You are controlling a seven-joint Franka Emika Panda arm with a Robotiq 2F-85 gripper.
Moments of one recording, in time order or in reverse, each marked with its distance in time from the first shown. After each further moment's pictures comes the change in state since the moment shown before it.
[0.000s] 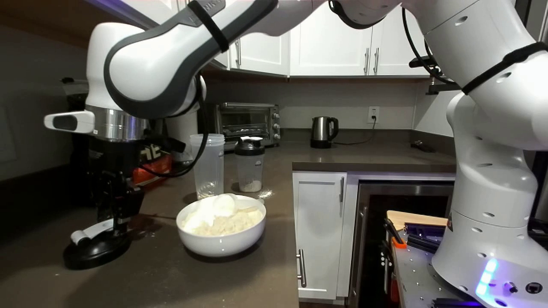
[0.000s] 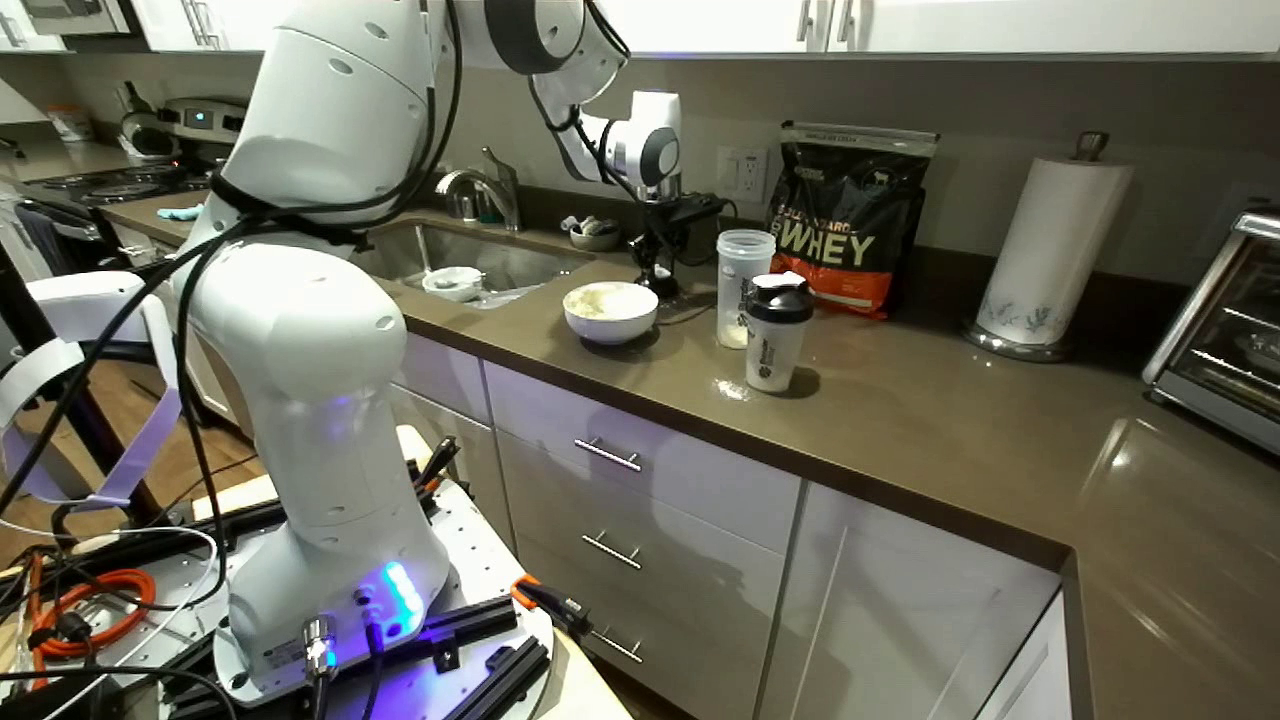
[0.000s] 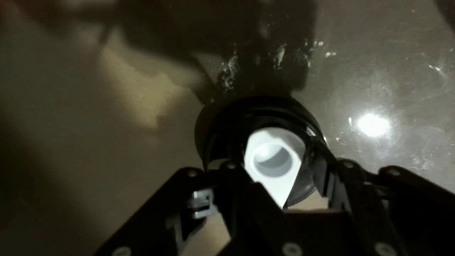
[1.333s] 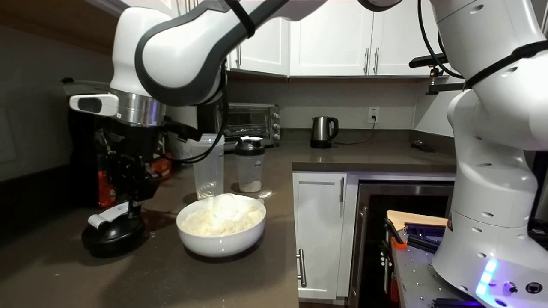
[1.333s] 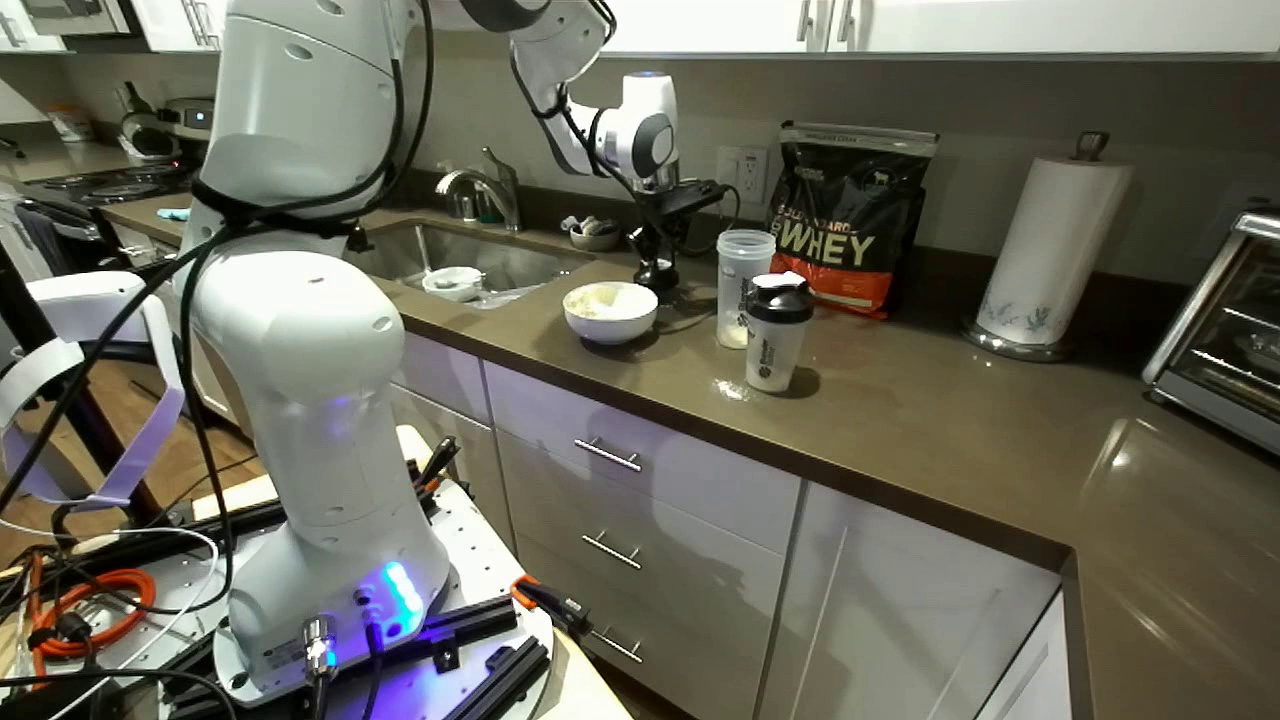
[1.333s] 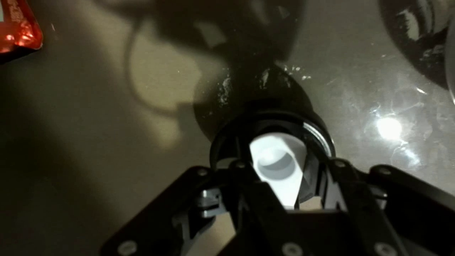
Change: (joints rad) arm -0.019 -0.142 -0.010 -0.169 -0.001 0.090 0.006
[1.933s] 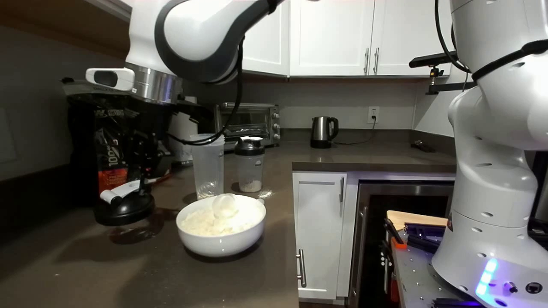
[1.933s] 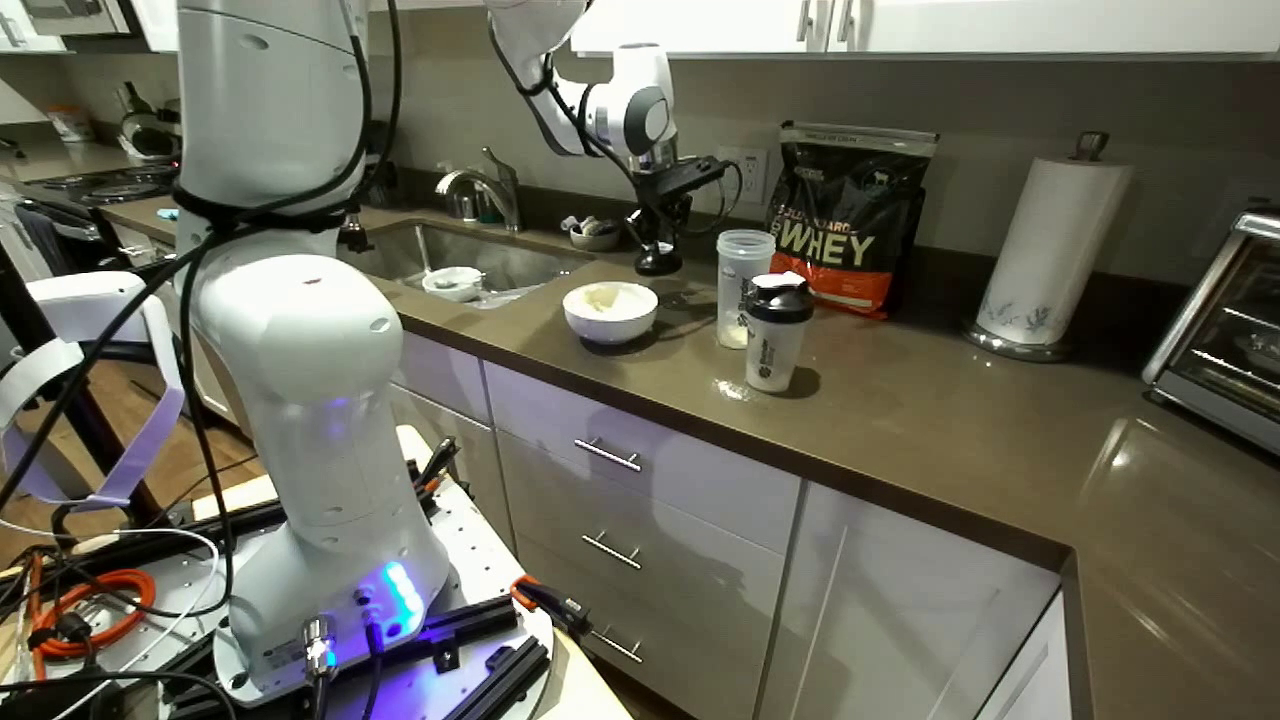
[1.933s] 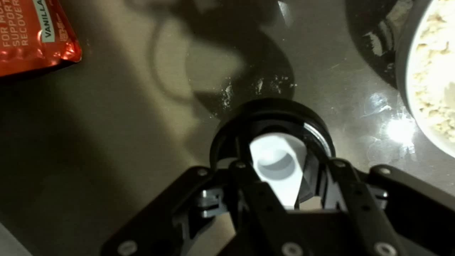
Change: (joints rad) arm -0.015 -0.130 -0.002 -0.093 0.001 0.002 0.004
